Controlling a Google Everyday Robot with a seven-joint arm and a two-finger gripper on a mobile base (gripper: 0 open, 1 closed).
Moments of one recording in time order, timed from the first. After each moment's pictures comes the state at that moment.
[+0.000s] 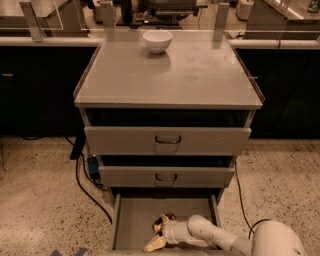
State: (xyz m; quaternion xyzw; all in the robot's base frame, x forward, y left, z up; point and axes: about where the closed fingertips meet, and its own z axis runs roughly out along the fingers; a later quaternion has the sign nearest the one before) arm 0.530 0.015 0.157 -0.42 0.78 0.33 0.32
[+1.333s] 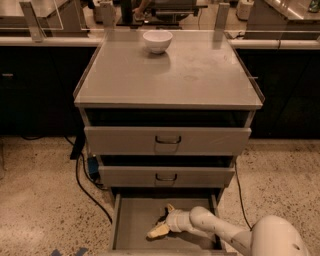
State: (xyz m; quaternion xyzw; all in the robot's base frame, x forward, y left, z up) arm 0.588 -0.012 0.172 -0.40 0.80 0.28 0.35
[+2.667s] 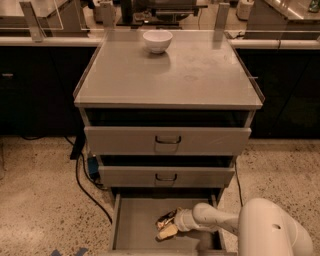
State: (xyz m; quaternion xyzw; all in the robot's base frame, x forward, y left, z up) arm 0.582 -0.061 0.145 -0.39 0.85 0.24 0.26
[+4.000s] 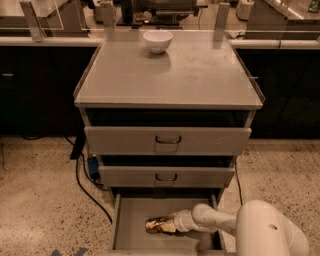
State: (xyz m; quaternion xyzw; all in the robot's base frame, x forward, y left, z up) arm 0.583 -0.059 0.134 -0.38 0.85 0.24 0.26
